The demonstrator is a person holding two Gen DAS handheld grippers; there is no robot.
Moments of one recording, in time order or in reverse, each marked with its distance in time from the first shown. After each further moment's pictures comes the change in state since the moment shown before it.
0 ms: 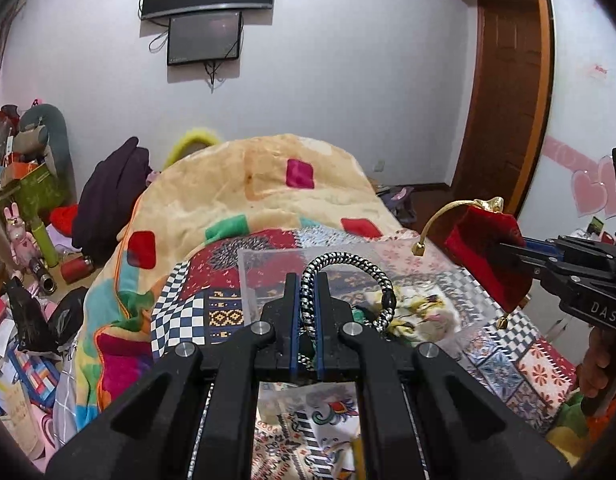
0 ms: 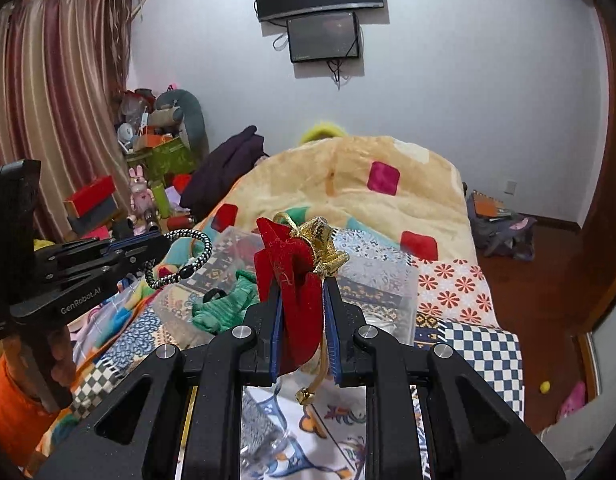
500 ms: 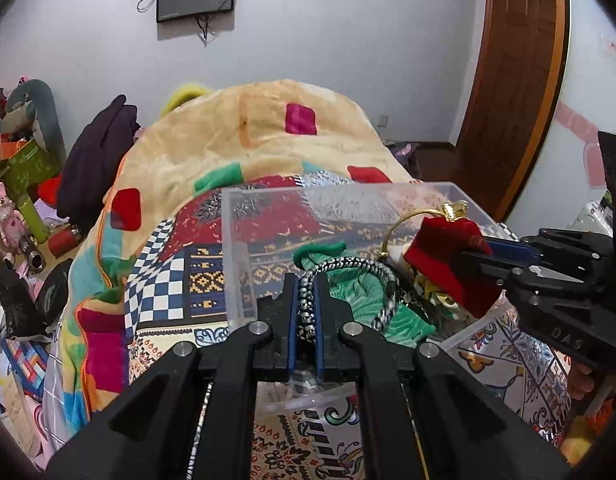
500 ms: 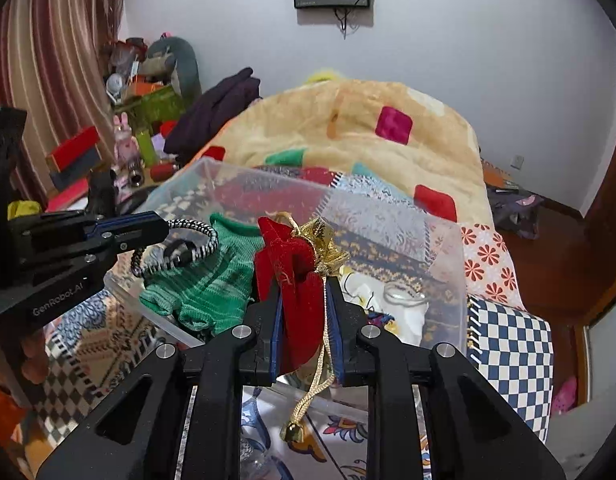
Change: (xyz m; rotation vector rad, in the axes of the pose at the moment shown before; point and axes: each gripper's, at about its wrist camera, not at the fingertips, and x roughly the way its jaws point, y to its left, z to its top) left arm 0.058 0.003 -0.025 0.013 0.157 -0.004; right arm 0.068 0.005 -0.022 -0.051 0.169 -0.033
